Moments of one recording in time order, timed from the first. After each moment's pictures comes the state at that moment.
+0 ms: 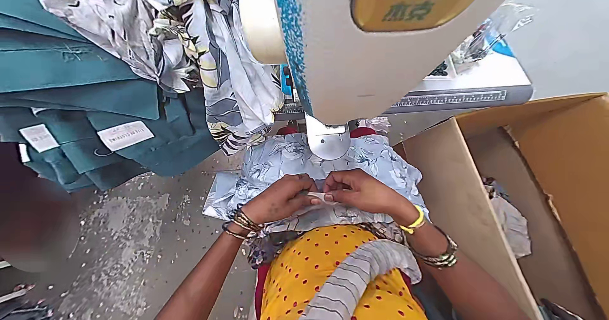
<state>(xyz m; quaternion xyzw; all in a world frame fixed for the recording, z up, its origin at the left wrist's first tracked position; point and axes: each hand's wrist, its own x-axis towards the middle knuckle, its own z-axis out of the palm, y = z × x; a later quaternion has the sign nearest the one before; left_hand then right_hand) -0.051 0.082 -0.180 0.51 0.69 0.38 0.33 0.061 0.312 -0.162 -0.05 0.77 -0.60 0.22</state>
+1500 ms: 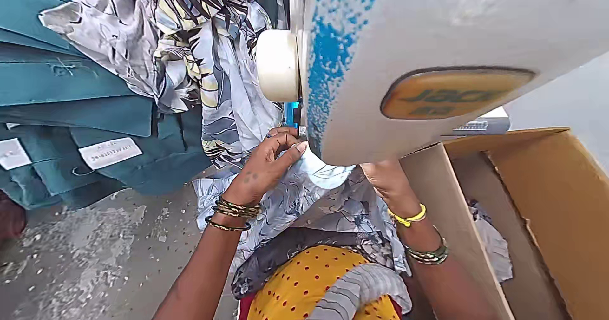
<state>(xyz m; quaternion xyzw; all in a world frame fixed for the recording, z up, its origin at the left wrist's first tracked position) -0.085 0.122 -0.105 0.20 0.73 0.62 0.21 0.009 0.321 -0.112 0.10 0.71 -0.68 -0.19</state>
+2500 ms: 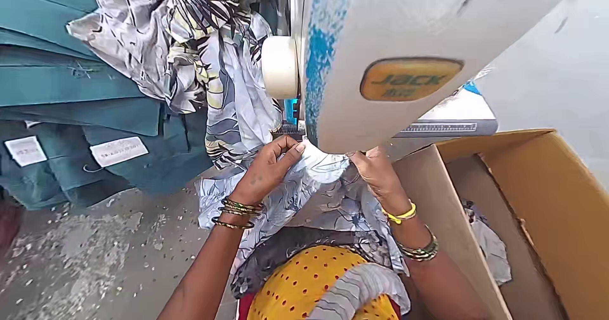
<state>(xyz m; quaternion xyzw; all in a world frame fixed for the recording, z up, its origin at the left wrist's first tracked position) -0.082 0.121 -0.114 0.22 0.73 0.61 0.22 0.012 0.320 -0.116 0.12 0.73 -0.65 -0.18</state>
